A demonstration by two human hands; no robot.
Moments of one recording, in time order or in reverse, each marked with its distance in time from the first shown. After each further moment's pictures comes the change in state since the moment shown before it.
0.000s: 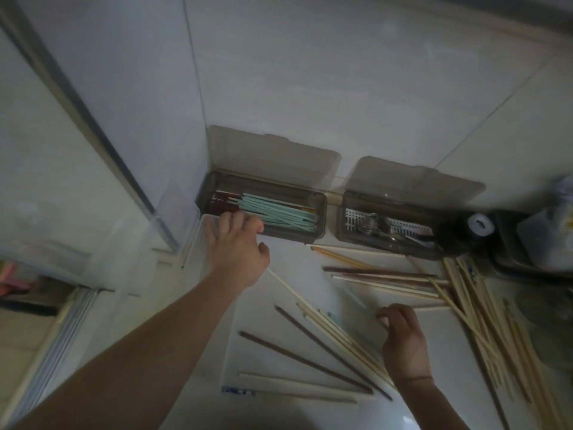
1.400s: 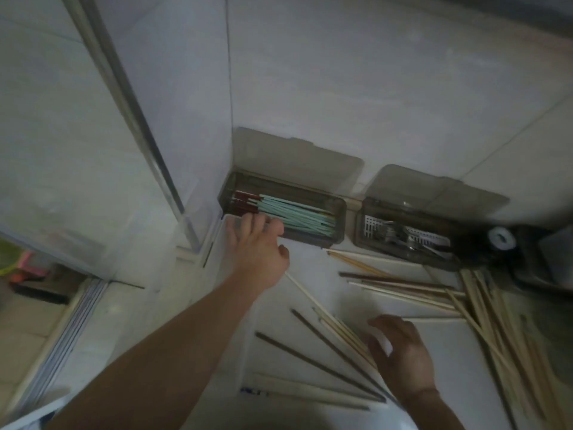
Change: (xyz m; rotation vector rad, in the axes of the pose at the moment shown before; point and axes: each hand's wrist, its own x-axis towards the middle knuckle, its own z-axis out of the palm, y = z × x) left_hand 0.001 -0.003 -0.001 -0.049 0.011 -0.015; right_hand -0.005 -0.020 0.007 -0.117 -0.090 -0.196
